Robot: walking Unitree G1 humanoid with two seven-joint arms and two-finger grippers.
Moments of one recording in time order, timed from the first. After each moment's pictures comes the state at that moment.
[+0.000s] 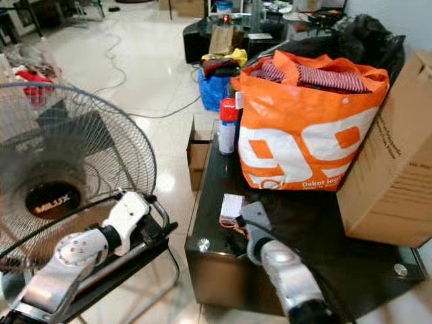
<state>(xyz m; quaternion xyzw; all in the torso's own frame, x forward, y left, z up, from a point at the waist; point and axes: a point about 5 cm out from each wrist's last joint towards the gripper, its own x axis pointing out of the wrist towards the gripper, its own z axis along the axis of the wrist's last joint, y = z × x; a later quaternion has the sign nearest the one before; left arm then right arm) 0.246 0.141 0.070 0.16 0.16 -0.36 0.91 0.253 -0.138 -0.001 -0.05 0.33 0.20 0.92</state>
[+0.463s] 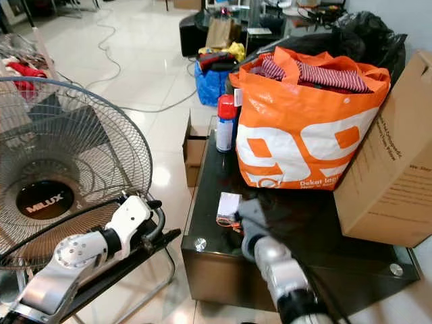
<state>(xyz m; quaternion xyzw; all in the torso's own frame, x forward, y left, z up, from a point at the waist) 0.241 0.141 0.068 0.16 0.16 -0.40 0.89 0.269 -0.140 -0.007 -0.03 0.33 0.13 0.93</state>
